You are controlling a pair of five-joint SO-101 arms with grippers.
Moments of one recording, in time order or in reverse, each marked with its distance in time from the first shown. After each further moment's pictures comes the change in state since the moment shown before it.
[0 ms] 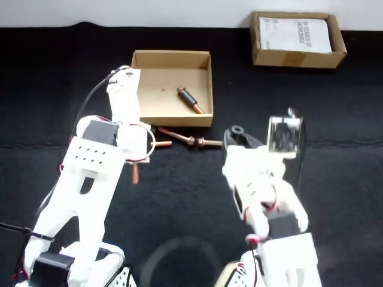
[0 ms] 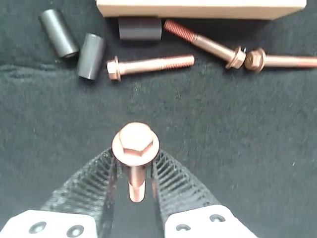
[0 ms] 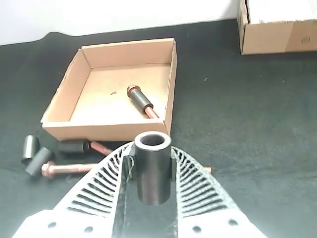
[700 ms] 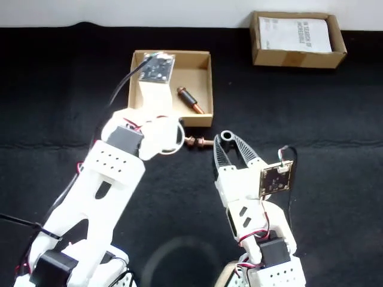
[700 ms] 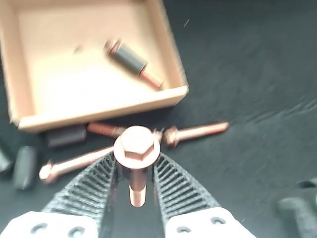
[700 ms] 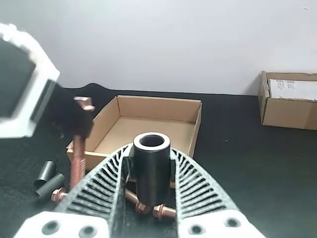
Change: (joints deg) left arm 11.5 0.0 0.4 -24.8 0.0; right arm -4.3 -25.6 21.2 -13.8 5.5
